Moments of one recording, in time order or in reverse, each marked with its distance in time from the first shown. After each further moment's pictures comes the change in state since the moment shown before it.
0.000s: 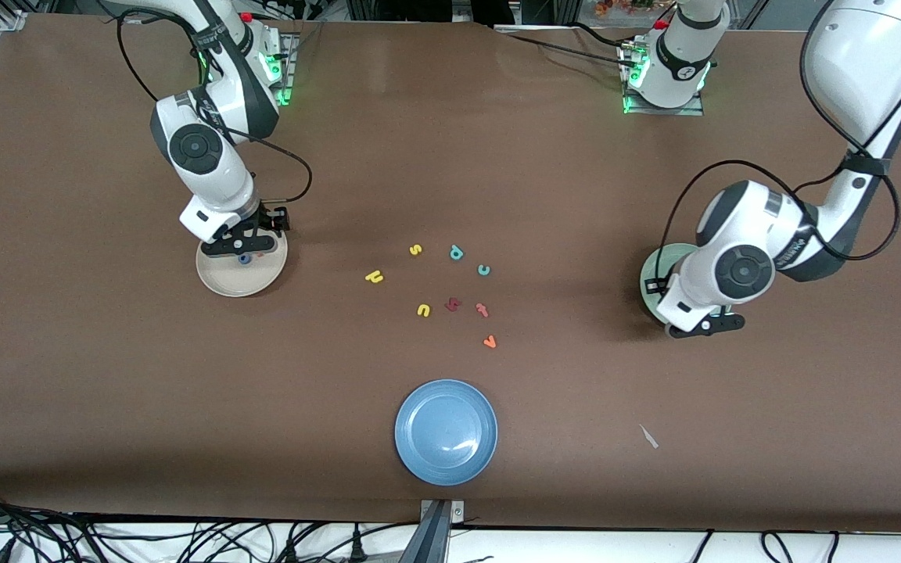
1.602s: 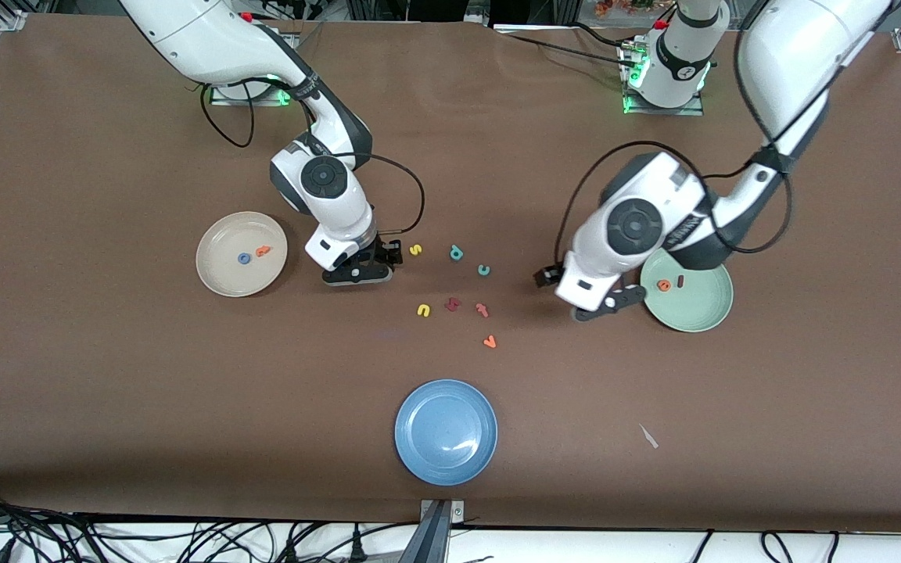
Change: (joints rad) left arm -0.251 0.091 -0.180 0.142 -0.040 0.103 -0.583; right arm 0.229 0.418 0.054 0.374 -0.098 0.189 0.393
